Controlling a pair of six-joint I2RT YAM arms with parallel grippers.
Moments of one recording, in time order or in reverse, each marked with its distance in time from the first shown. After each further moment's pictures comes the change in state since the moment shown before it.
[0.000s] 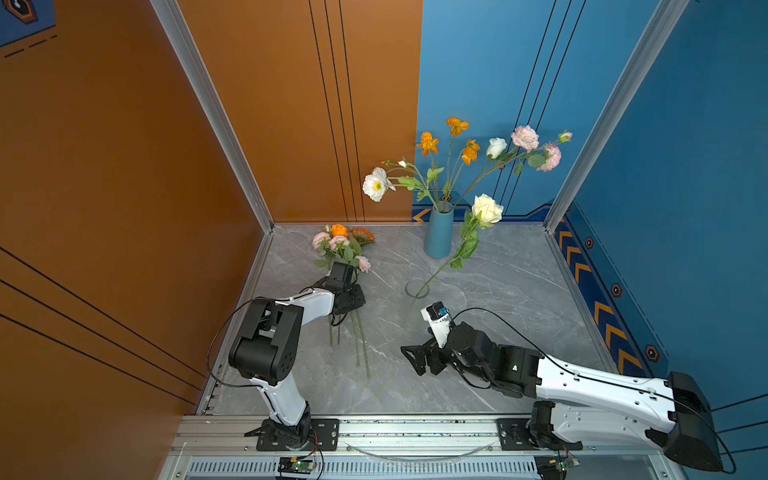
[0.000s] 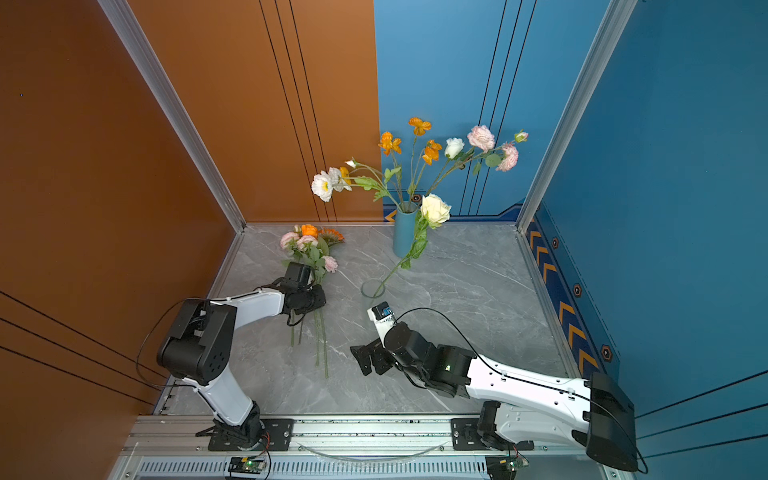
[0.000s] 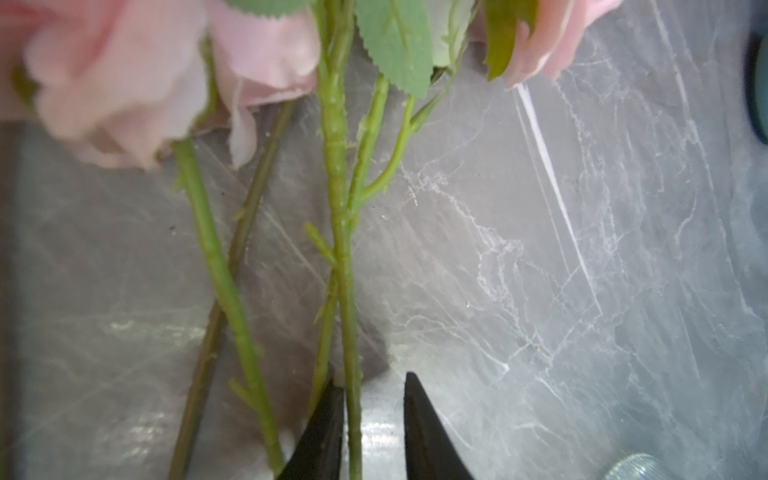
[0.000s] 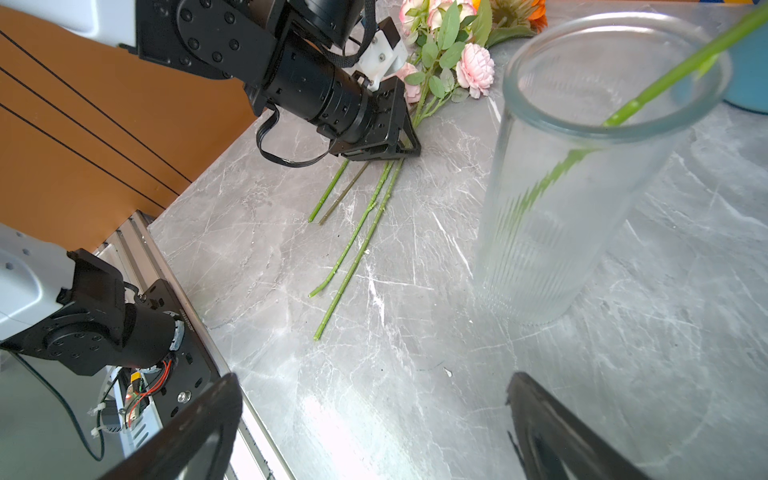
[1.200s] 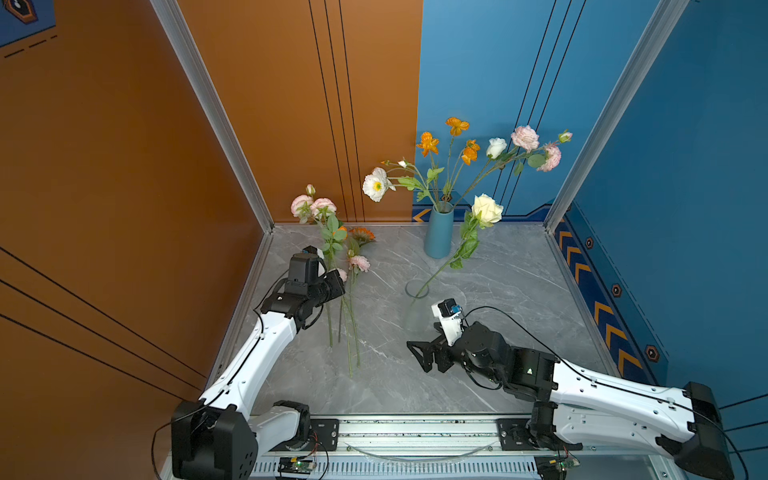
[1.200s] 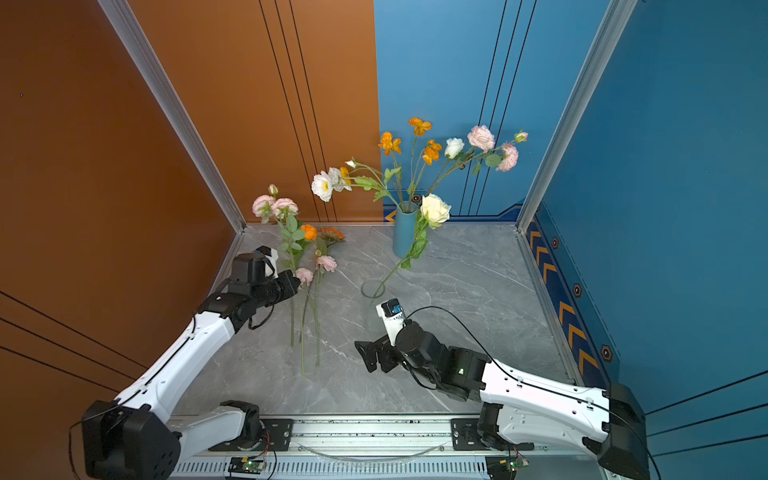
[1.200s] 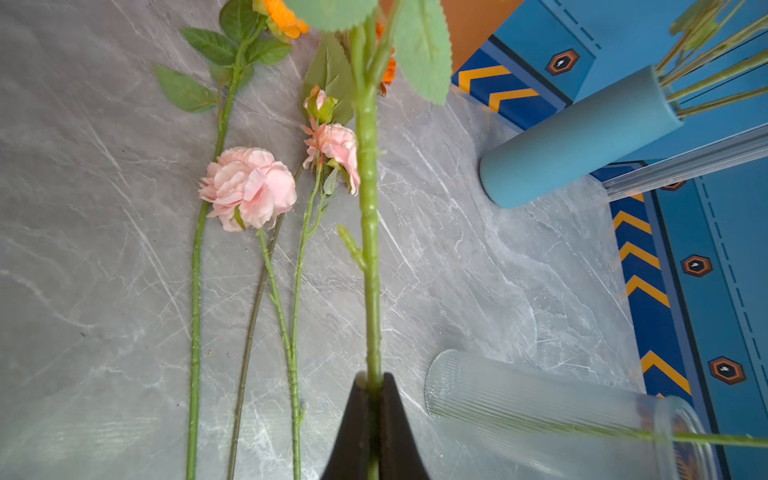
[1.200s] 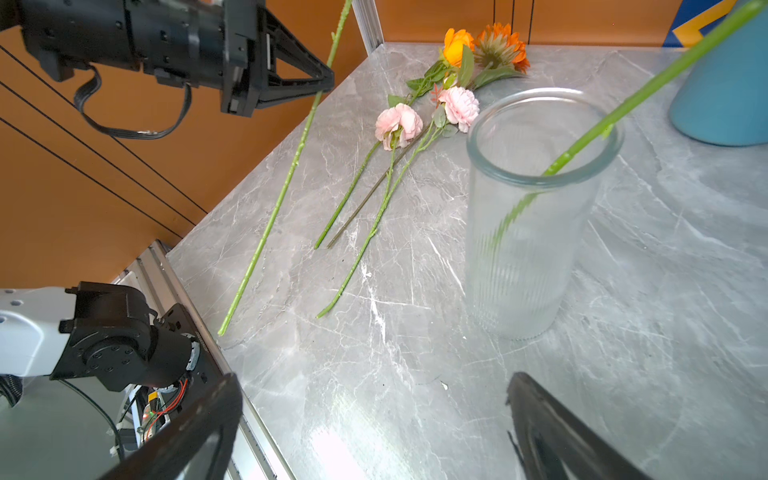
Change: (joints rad) left arm 0.087 -0.624 0.000 -0.278 0.083 0.068; right arm -0.009 -0.116 -0.023 -0.006 0.033 0.003
